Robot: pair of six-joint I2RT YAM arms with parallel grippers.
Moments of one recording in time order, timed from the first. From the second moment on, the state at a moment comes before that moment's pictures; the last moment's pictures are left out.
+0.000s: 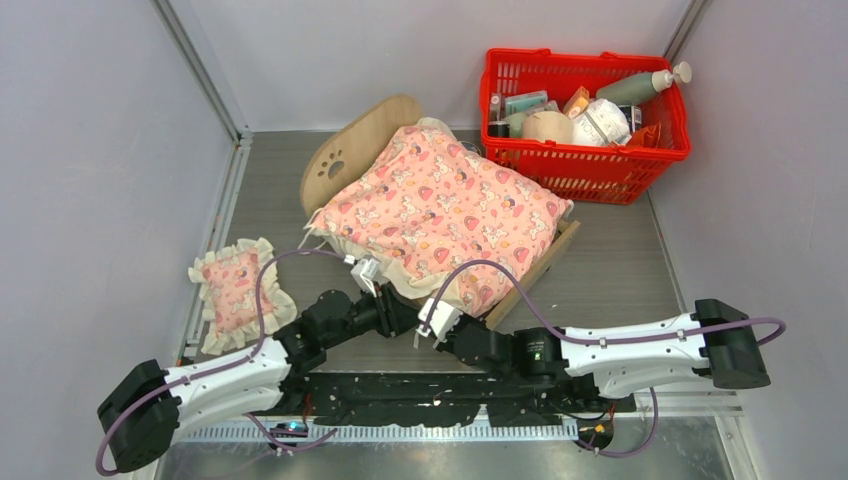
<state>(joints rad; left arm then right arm) -0.92 0.82 0.19 0.41 0.11 -0.83 1.50 1.11 0.62 -0.08 0.65 -0.03</state>
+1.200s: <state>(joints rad) -0.92 1.05 0.19 0.57 0.15 -1.00 1.50 1.09 0.61 -0.07 0.63 -0.04</state>
